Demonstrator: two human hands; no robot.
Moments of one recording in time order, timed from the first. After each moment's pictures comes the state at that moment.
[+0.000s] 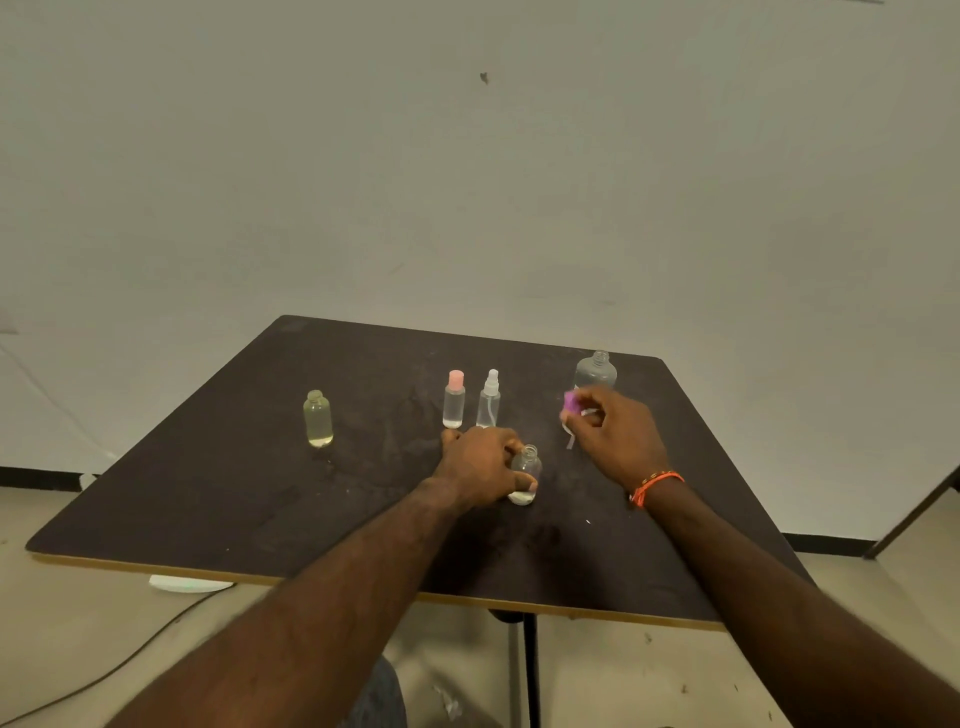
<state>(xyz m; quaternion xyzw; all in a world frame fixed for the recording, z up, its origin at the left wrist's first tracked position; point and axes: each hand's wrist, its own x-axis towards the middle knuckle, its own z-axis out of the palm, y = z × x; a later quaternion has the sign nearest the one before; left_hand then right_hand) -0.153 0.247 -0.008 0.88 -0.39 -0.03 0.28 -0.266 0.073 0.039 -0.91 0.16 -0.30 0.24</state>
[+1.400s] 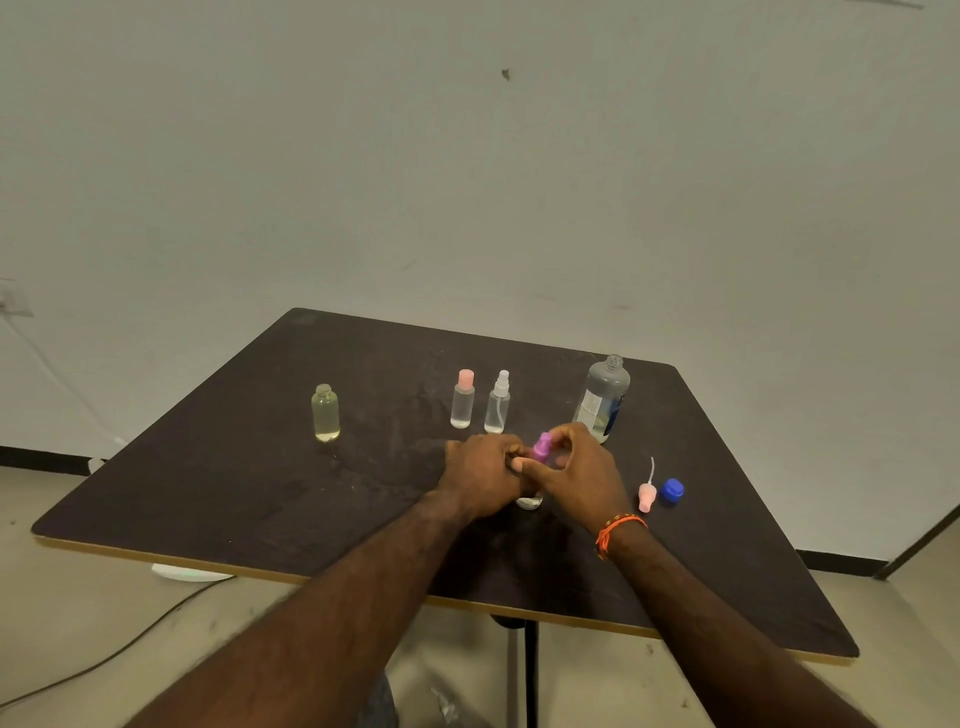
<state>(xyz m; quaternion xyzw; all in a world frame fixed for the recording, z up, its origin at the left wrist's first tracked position) -0.155 0.250 -0.021 0.86 -0.37 -0.04 0.36 -0.259 0.124 0.003 -0.89 0.21 -0.20 0.36</state>
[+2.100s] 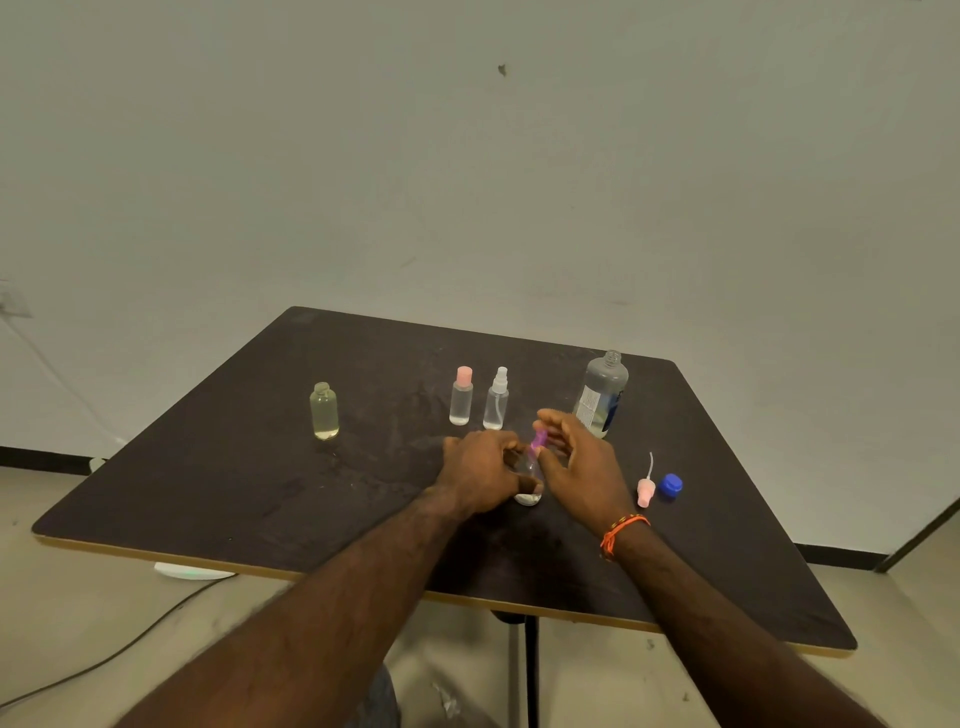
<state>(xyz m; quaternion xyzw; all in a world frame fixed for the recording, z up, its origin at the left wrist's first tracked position) -0.156 0.249 -0.020 0.87 -0.36 -0.04 0.34 -0.265 0.124 0.006 -0.89 0.14 -0.23 0.36</state>
